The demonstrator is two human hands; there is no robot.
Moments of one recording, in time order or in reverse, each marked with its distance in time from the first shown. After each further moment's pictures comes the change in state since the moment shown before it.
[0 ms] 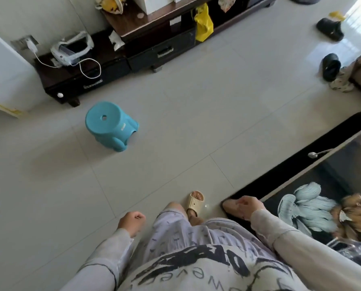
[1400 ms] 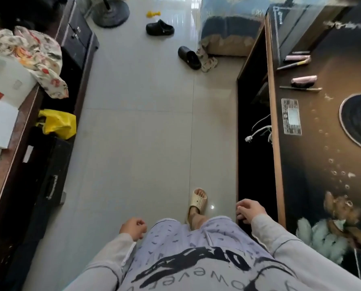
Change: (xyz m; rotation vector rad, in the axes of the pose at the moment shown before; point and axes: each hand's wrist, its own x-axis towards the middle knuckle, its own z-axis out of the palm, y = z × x) left_hand 0.161 0.596 0.048 0.906 -0.276 0.356; right_hand 0.177 -0.110 -0.242 0.940 0.298 0.422
